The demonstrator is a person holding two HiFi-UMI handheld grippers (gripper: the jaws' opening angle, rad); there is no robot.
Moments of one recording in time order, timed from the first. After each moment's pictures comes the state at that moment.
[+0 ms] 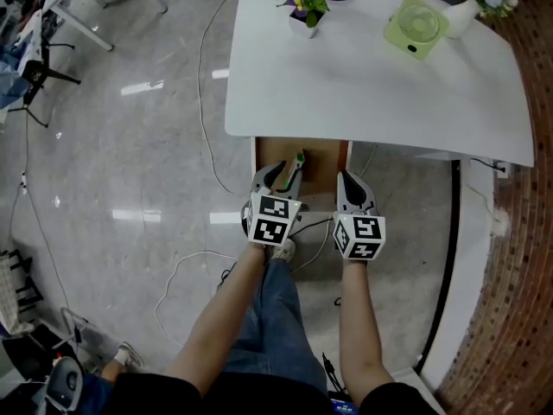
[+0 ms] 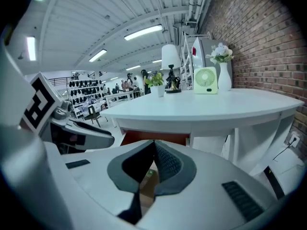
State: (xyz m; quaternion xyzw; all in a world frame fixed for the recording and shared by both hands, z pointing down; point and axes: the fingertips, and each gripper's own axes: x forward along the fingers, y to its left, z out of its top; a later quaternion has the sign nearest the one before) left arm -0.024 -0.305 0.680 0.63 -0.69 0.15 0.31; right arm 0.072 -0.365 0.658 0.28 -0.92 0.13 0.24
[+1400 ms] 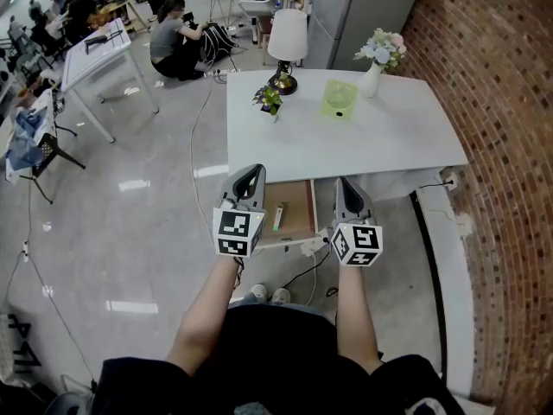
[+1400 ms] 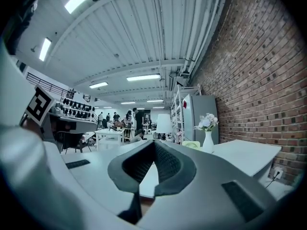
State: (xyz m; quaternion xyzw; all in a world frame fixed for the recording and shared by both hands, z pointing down) left arm -0.039 -0.238 0.322 0.69 -0.72 0.05 0.02; right arm 0.130 -0.317 0.342 0.36 -0.93 0.02 0.03
